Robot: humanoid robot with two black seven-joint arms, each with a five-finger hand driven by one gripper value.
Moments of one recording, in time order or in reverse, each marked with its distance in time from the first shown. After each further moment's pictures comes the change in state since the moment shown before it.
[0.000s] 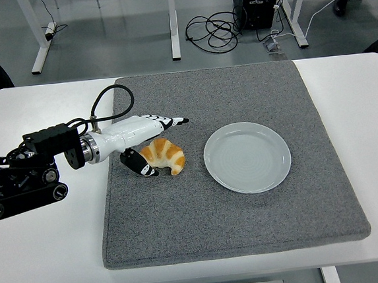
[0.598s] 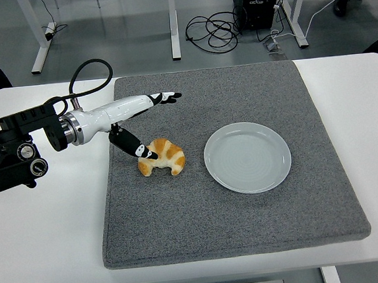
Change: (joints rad) left arm -0.030 0.113 -0.108 -0.087 -0.212 -0.138 -0.035; right arm 0.000 0.000 0.000 0.000 0.001 0.000 0.000
